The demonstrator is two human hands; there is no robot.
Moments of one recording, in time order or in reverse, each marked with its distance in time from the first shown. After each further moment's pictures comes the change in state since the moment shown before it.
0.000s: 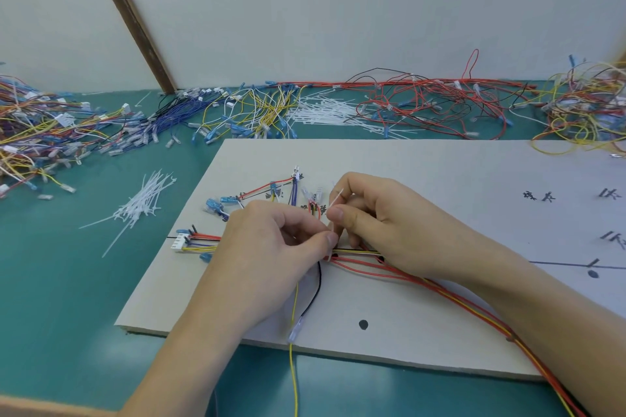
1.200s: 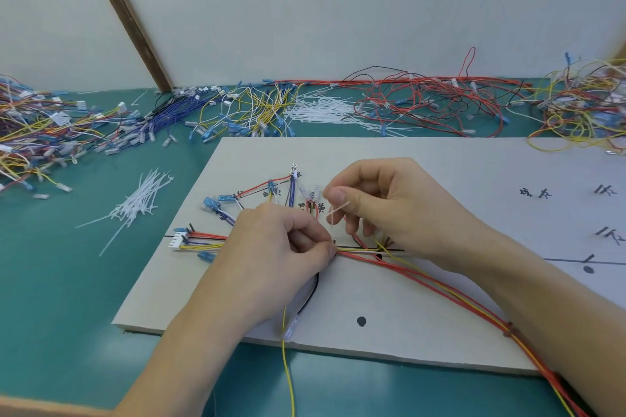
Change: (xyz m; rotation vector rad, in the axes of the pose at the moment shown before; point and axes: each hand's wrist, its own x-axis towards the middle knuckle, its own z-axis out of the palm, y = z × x) left_hand 0.002 0.001 0.001 0.125 -0.083 -0.011; right_hand -0.001 -0.010 -0.005 0.319 0.141 0.091
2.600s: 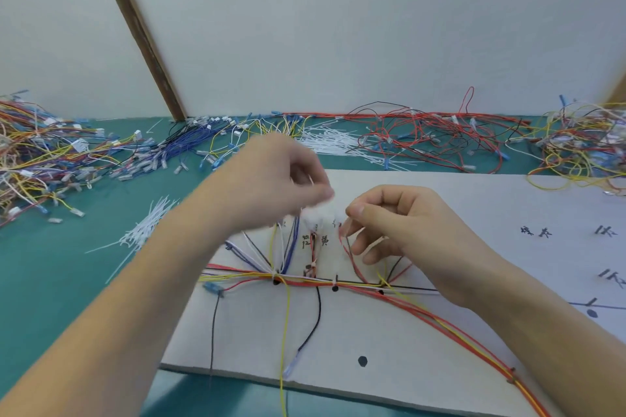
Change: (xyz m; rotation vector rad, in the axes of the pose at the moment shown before) left_hand 0.074 0.046 -0.062 0.241 -0.096 0.228; right_hand 0.001 -0.004 -0.012 0.184 0.100 0.123
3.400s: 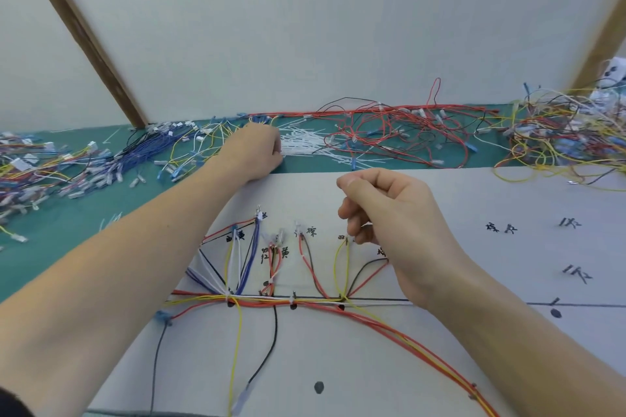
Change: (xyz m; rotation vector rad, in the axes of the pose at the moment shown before) left_hand 0.165 -0.081 0.041 0.558 0.096 -0.059; right_hand 0.008 -0.003 -0.011 0.170 0.341 -0.015
